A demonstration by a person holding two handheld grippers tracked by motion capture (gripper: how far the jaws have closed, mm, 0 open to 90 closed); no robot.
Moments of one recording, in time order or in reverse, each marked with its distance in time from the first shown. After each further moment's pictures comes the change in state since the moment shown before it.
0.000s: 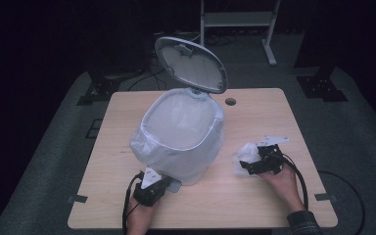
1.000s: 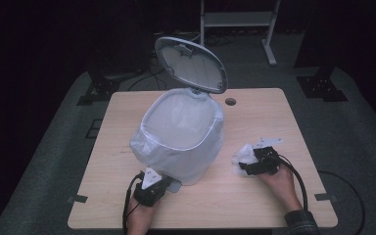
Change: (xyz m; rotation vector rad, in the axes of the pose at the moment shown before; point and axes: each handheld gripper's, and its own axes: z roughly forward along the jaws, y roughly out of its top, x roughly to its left) left arm -0.001 0.000 0.000 0.000 0.006 0.005; right arm 0.000 -0.008 0.015 0.062 -0.011 -0.020
